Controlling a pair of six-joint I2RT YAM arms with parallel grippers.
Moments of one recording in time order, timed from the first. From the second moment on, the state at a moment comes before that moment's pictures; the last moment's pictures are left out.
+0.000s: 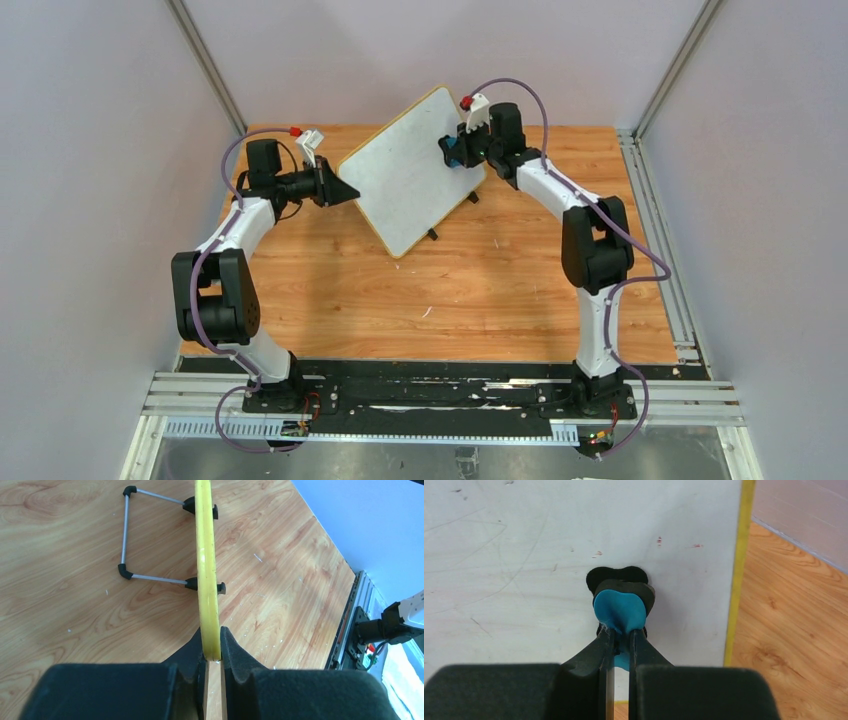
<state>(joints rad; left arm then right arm) 0.08 1.61 1.12 -0.09 1.03 -0.05 0.35 2.12 1.73 -0.01 -0.39 -0.04</state>
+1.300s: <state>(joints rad) 0.08 1.61 1.12 -0.11 1.01 -0.04 0.18 1.32 1.00 -0.70 -0.04 0.09</state>
